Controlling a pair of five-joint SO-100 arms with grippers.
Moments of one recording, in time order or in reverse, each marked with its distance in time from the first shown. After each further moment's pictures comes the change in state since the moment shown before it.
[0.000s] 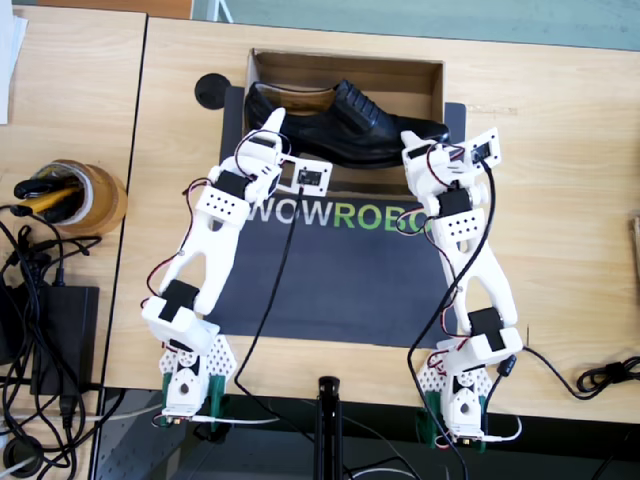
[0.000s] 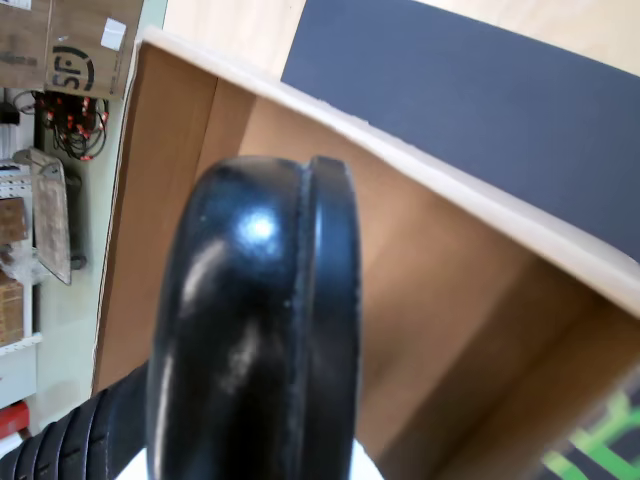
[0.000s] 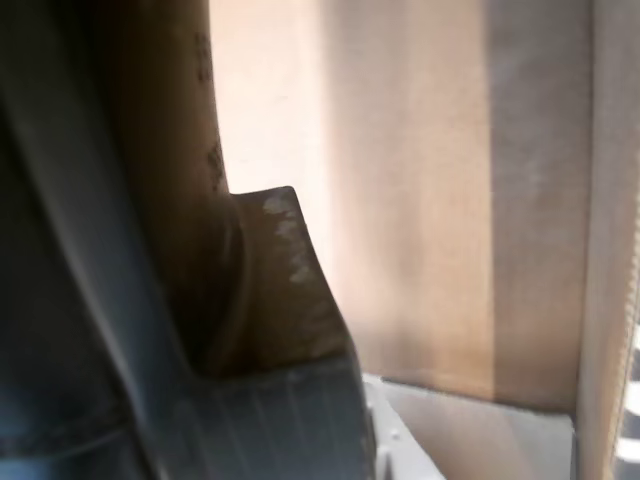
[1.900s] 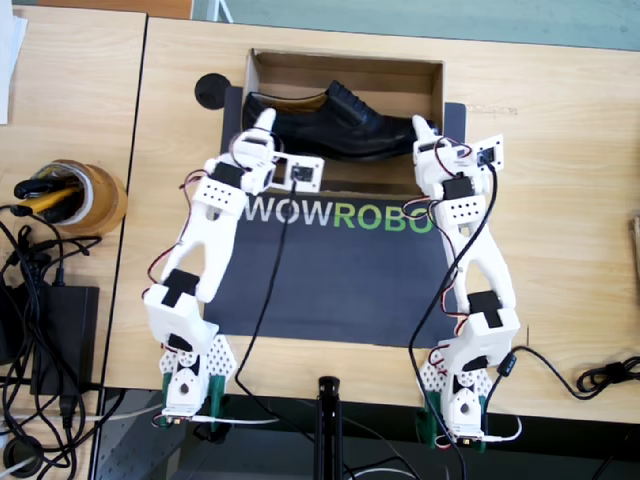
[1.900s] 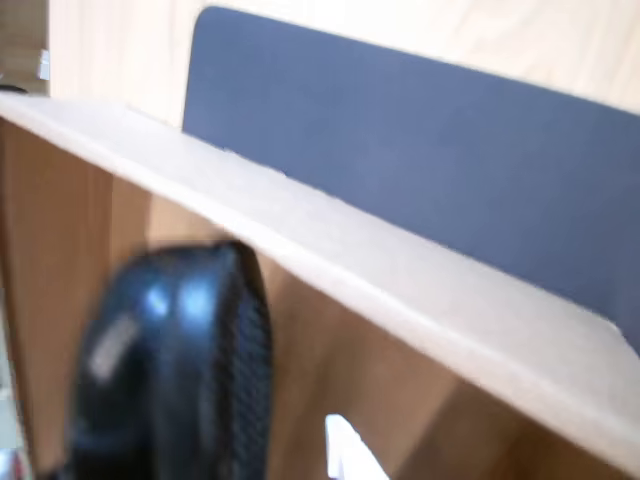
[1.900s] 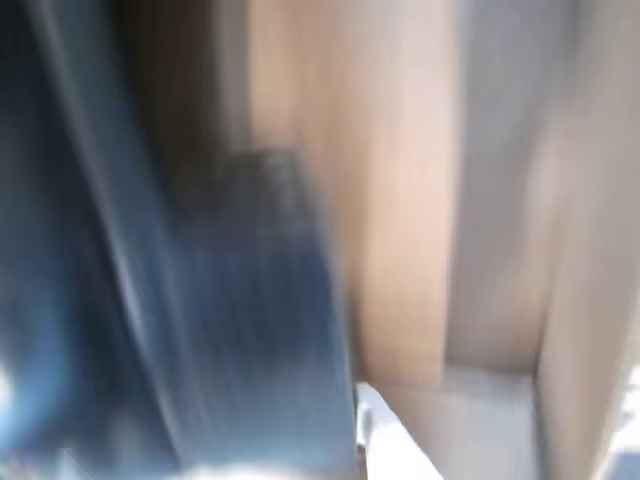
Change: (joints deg) arm 0 -5.0 -5.8 -3.9 9.9 -2.3; arm 1 2.0 -9.6 -0.7 -1.5 2.5
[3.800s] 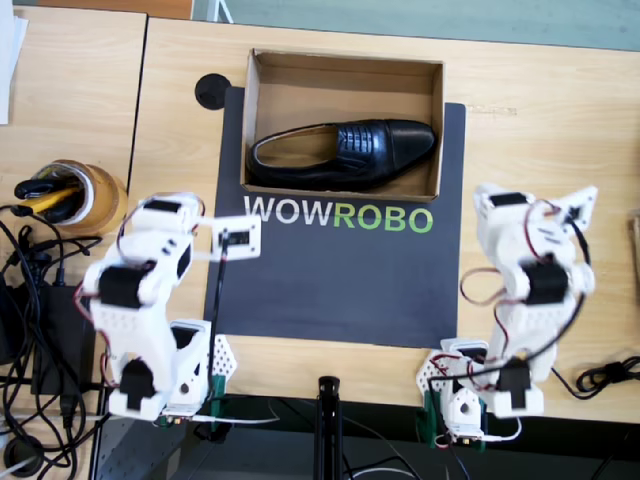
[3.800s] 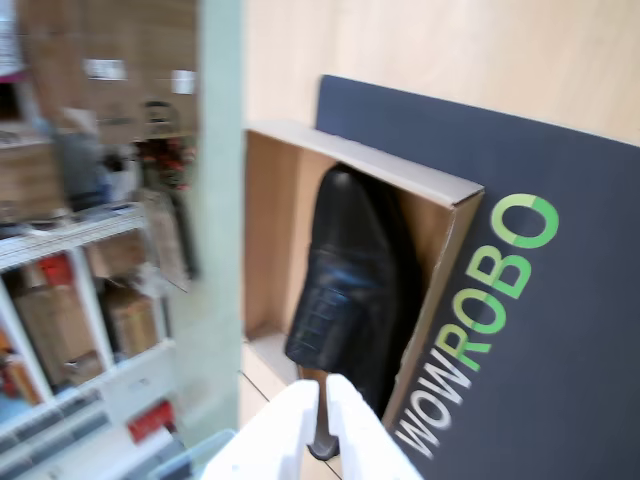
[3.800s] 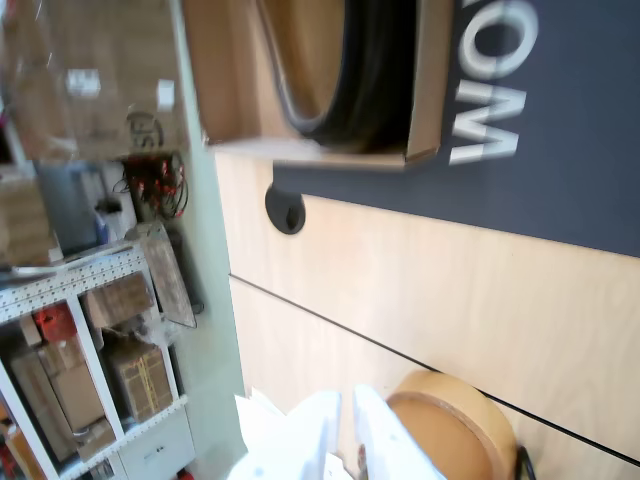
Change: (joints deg) arm 0 -7.0 55.5 2.4 36.5 6.9; arm 1 8.3 45.0 -10.0 39.2 2.5
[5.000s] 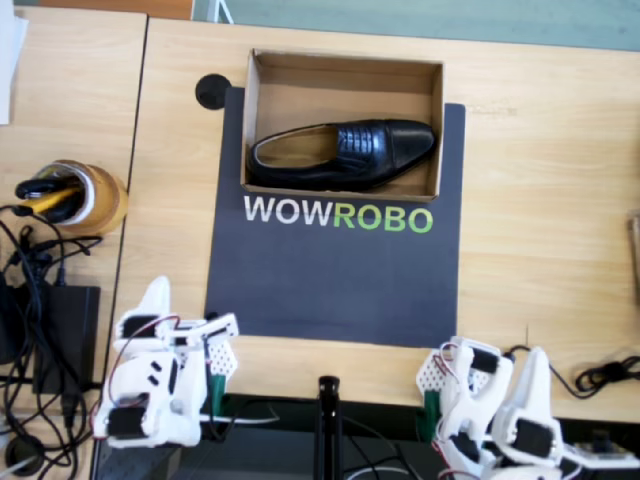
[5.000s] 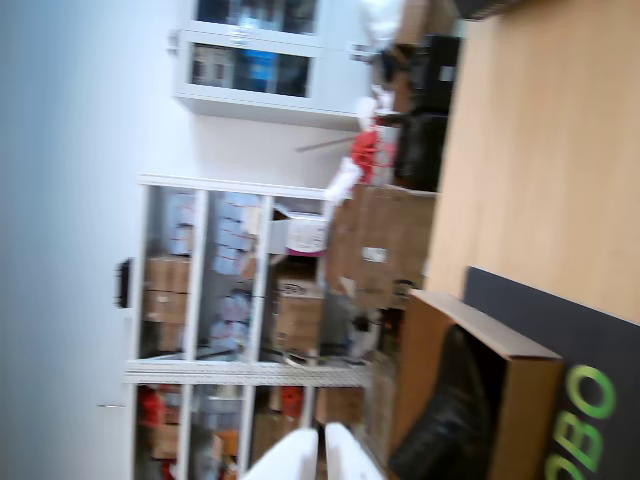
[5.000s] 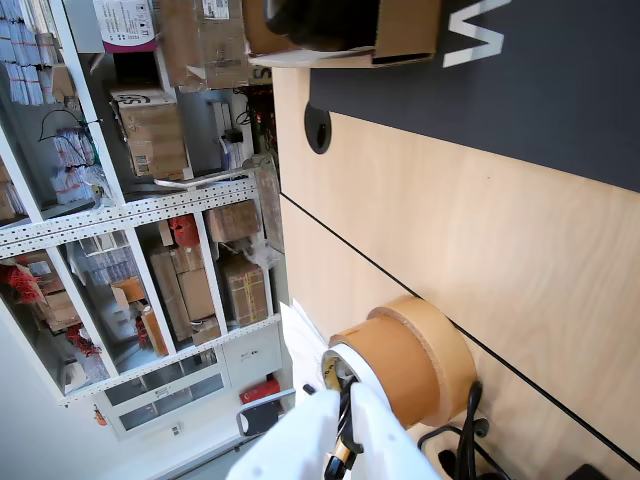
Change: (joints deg) arm 0 -8.7 66.2 52.3 -1.6 7.0; arm 1 19.0 79.4 43.2 0.1 -6.2
